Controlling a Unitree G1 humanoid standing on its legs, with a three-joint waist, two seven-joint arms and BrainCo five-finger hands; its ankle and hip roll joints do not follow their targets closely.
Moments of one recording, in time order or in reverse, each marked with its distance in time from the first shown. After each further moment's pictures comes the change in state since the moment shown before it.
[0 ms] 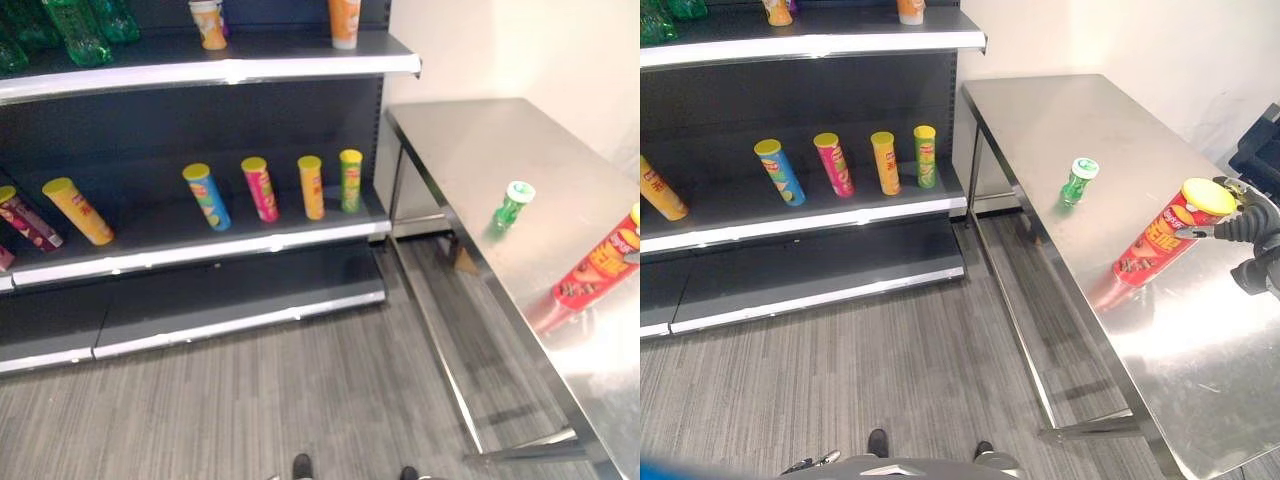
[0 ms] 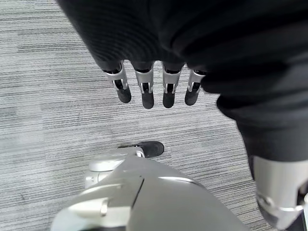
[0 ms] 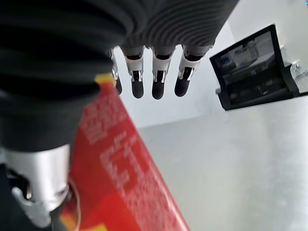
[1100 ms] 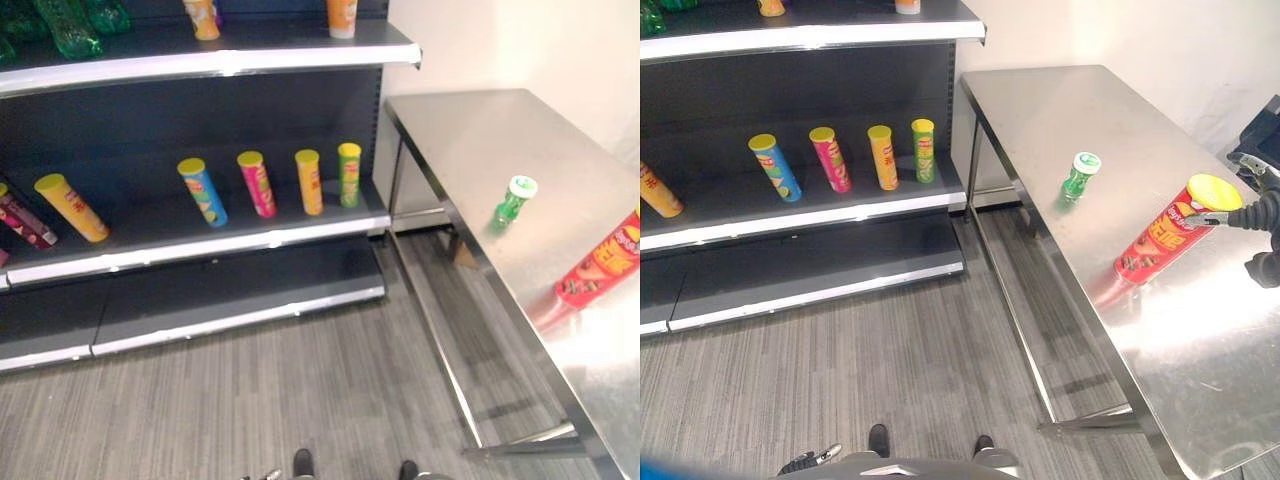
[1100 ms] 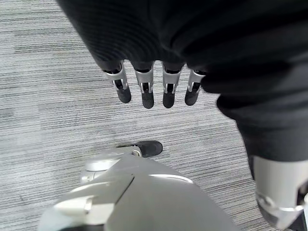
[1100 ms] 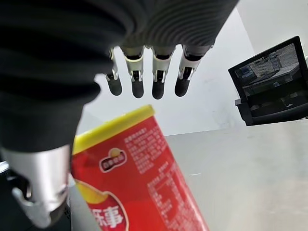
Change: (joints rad) left arm -0.014 0.000 0.000 -0.012 0.000 0.000 -0.005; right arm 0.096 -0.039 -0.117 -0.146 -0.014 -0.023 0.015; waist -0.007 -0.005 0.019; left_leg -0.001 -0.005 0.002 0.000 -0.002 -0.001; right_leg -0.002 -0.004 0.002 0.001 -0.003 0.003
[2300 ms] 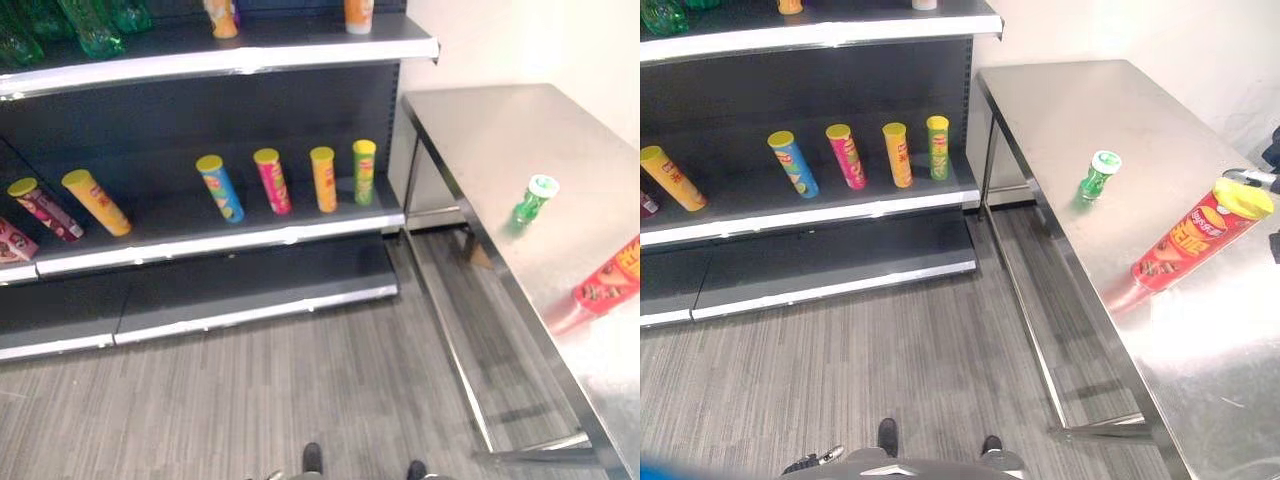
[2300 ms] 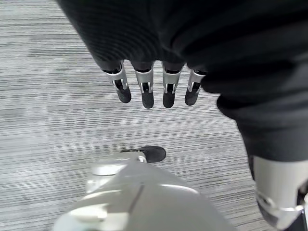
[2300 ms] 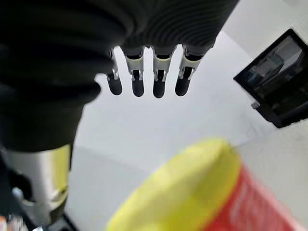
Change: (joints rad) left arm -0.015 -0.002 0.000 0.001 -0.001 0.003 0.004; right arm -0.020 0.059 -0.113 -0.008 0.115 -0.002 -0.075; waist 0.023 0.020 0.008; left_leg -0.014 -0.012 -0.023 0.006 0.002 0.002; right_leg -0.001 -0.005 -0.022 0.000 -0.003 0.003
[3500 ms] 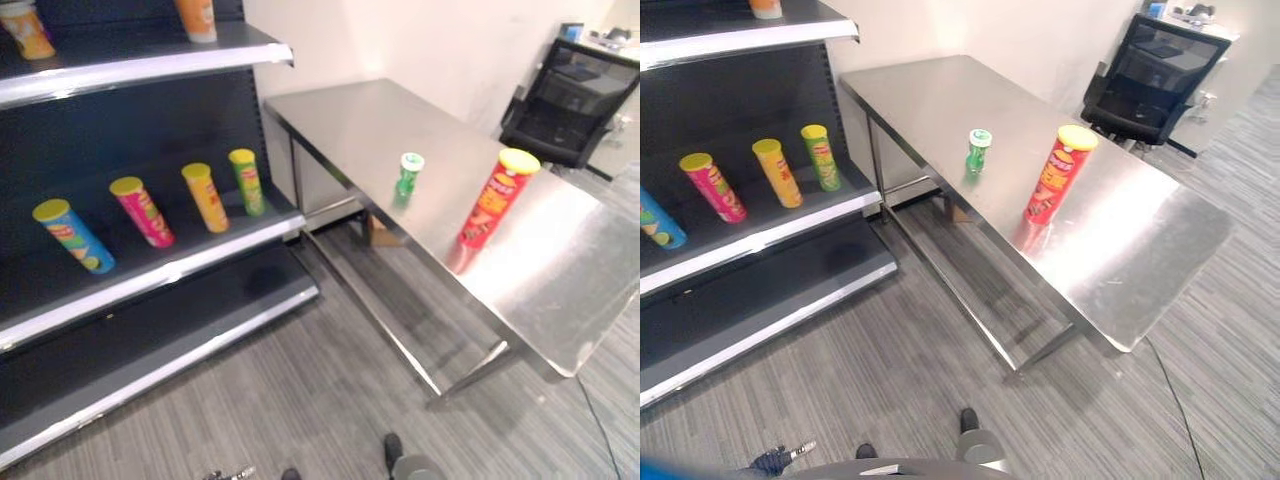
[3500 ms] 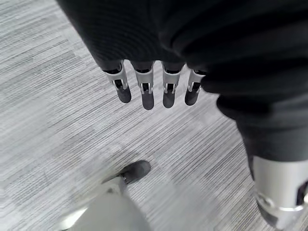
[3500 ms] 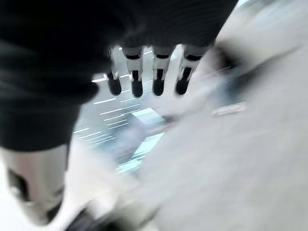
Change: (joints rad) left arm -0.041 0.111 -0.017 0.018 0.040 0.007 0.007; right arm 0.392 0.223 -0.431 0.099 -0.020 0.066 -0.218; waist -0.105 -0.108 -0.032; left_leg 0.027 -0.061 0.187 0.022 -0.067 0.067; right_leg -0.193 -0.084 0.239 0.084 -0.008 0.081
